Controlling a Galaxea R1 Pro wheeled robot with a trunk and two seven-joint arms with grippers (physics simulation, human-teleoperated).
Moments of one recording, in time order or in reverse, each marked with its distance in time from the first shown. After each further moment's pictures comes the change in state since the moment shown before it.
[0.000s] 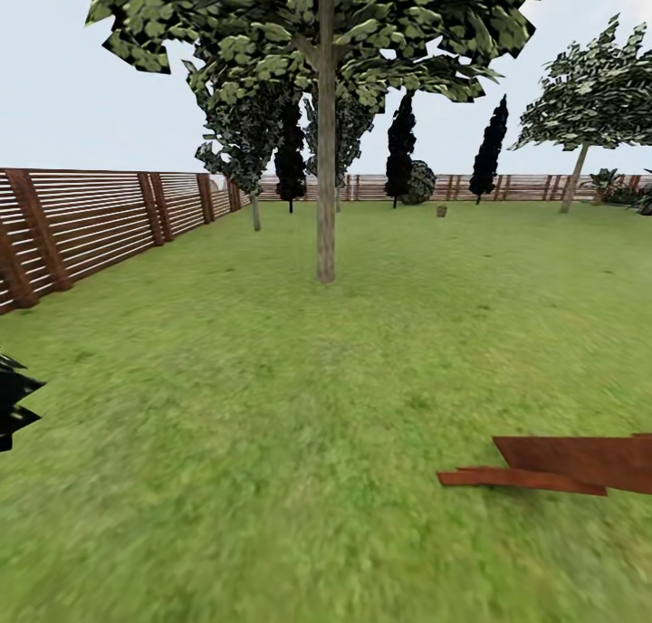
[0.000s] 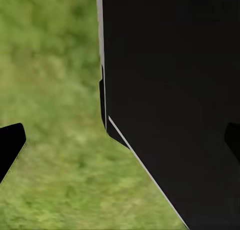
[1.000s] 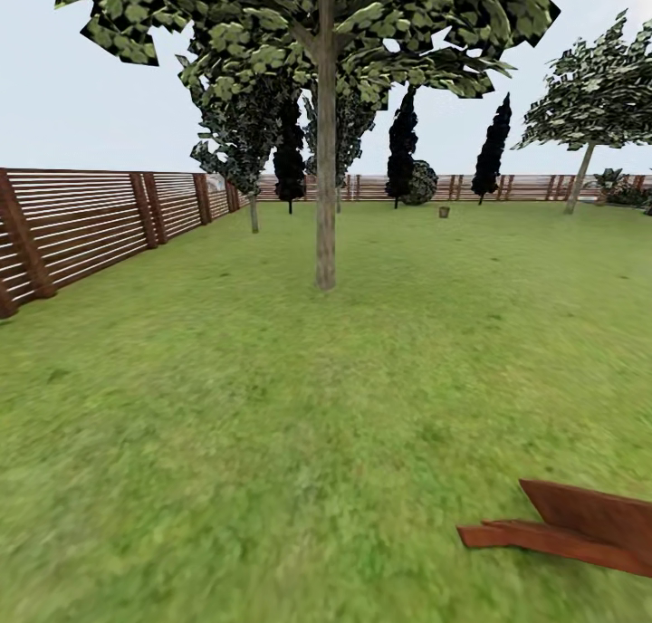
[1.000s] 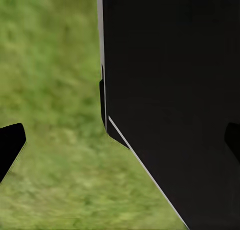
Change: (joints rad) left arm 0.000 0.000 0.000 0.000 0.000 0.000 0.000; right arm 0.000 0.000 0.000 0.000 0.000 0.000 0.000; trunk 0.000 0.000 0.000
